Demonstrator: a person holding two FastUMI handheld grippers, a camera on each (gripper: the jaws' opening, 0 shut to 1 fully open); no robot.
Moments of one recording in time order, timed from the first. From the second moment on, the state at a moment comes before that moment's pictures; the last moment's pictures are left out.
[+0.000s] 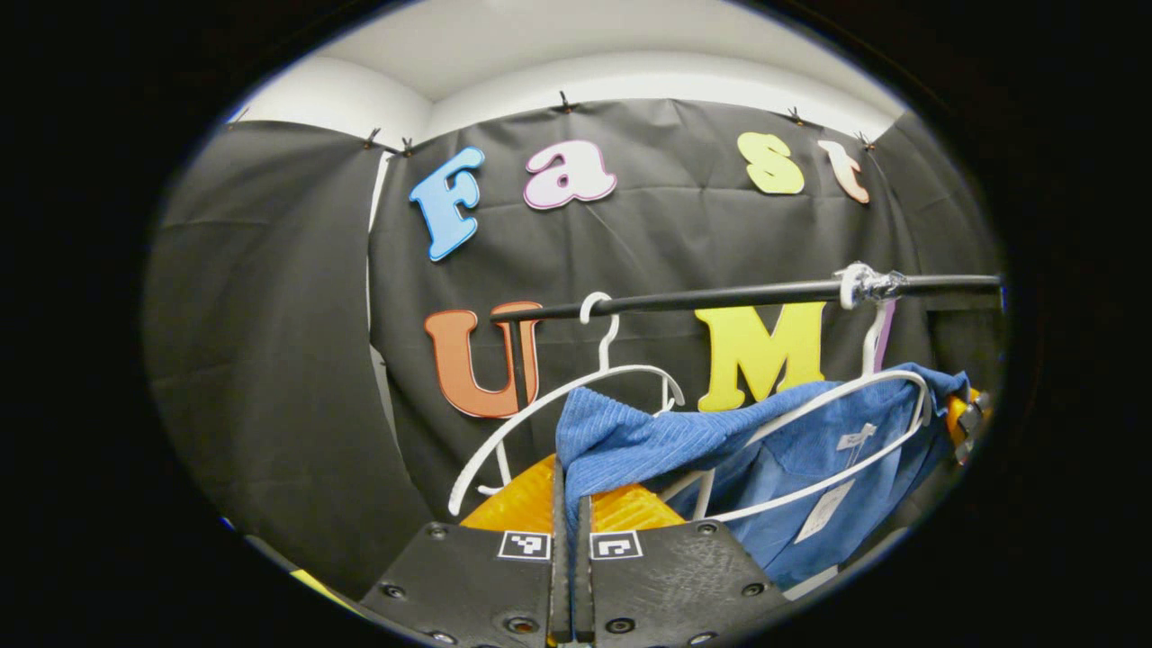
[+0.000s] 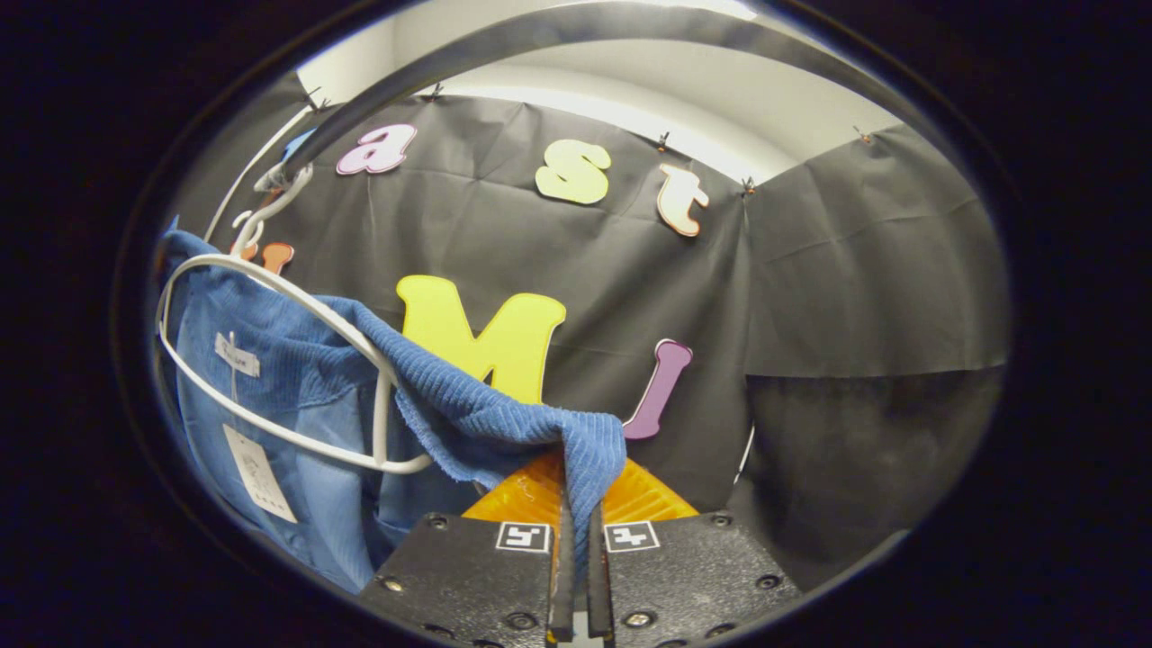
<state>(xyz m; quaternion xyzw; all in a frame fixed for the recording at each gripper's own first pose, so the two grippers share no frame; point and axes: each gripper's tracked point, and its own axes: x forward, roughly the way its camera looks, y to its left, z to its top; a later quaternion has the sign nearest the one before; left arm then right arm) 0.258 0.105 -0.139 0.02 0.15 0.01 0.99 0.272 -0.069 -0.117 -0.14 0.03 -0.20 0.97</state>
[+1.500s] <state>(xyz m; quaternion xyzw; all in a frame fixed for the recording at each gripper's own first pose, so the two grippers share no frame) 0.274 0.113 -0.212 0.04 0.21 -0.08 0.97 0.295 -0.073 -0.163 -0.20 0.07 -0.15 0.97</state>
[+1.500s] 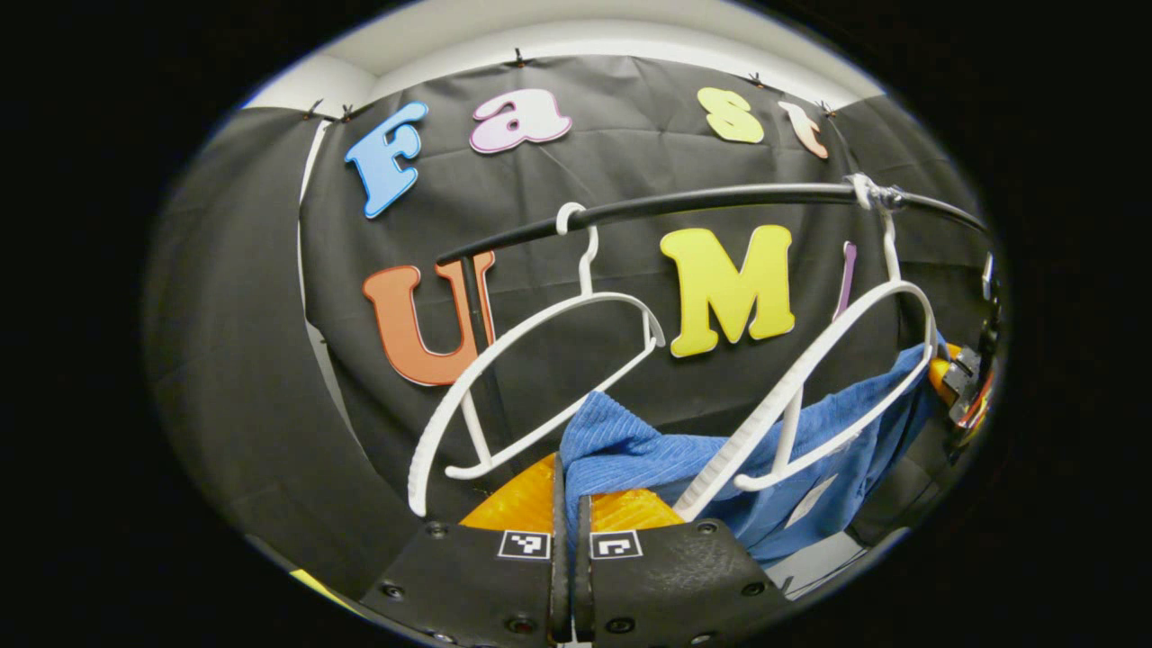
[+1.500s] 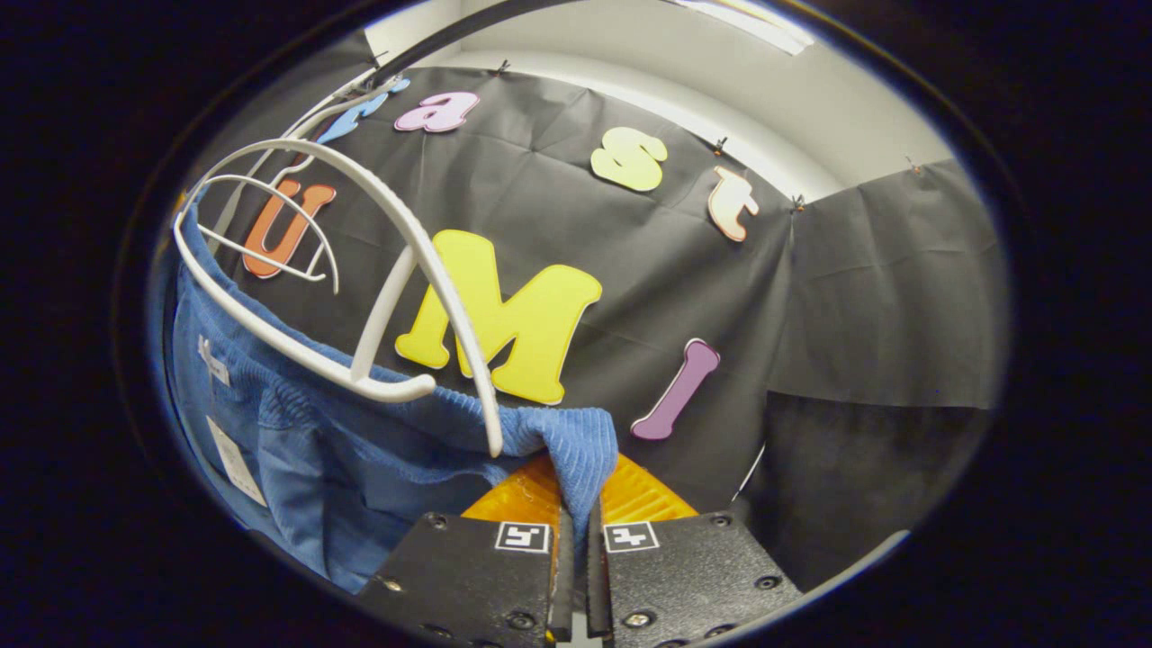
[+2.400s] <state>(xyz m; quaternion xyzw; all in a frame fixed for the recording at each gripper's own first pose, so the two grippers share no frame) 0.224 0.103 -0.257 0.01 0.25 -0.08 0.96 0.255 -0.074 -0.218 -0.15 0.15 -0.15 0.97</state>
